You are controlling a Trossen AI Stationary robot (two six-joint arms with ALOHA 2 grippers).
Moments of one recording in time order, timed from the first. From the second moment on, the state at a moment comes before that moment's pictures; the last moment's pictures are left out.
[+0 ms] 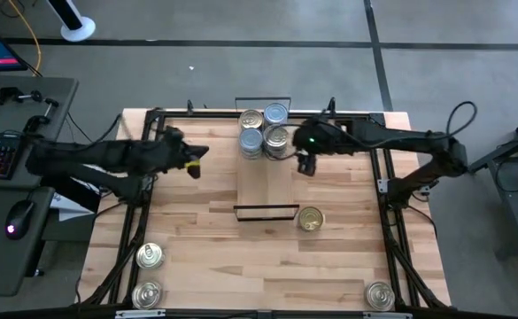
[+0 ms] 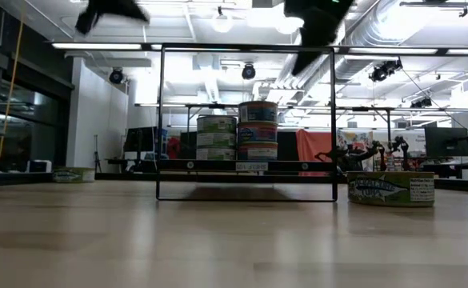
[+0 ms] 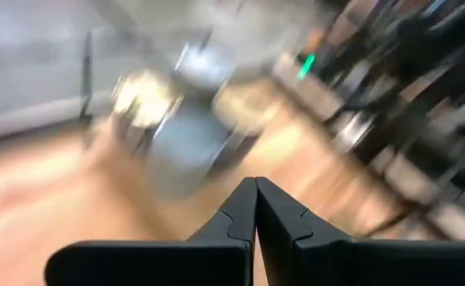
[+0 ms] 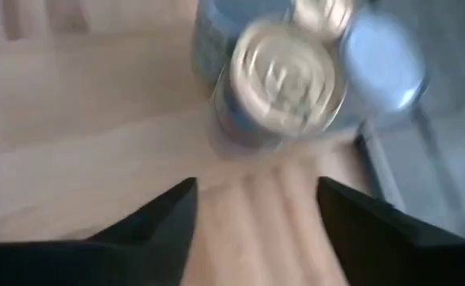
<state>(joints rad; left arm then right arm) -0.10 0.89 0.95 -0.57 -0.61 -0.76 -0.17 1.45 1.38 -0.88 0.28 -0.07</state>
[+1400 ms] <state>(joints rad) -1.00 1.22 0.77 -0.96 0.09 -1.99 0.48 1.25 0.64 -0.07 0.19 1.08</state>
